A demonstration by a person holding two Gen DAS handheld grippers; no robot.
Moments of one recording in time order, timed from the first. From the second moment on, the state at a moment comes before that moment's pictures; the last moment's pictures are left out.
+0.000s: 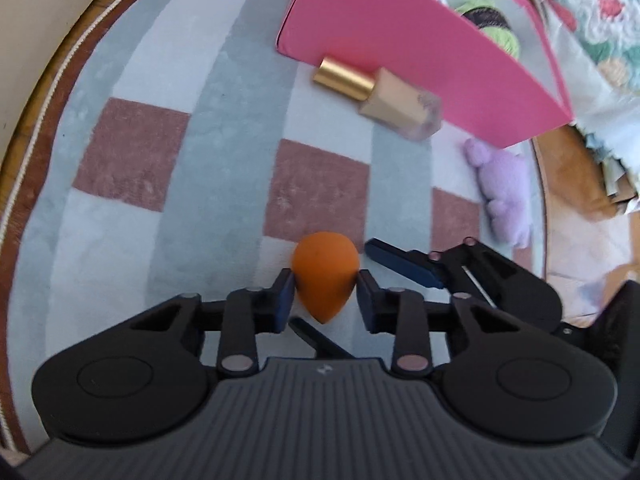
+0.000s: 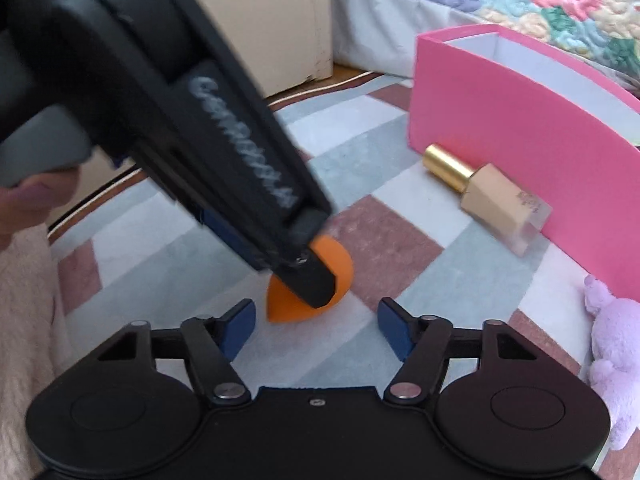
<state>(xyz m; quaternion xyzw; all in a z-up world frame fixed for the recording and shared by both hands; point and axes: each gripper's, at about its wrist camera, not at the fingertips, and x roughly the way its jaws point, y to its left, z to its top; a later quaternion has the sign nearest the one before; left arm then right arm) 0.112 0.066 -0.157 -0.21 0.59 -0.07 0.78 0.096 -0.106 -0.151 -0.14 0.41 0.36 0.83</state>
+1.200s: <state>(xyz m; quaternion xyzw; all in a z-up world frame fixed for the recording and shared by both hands) 0.028 0.018 -0.079 -0.17 0.43 -0.15 0.87 0.042 -0.167 -0.059 -0.09 0.34 0.35 0.87</state>
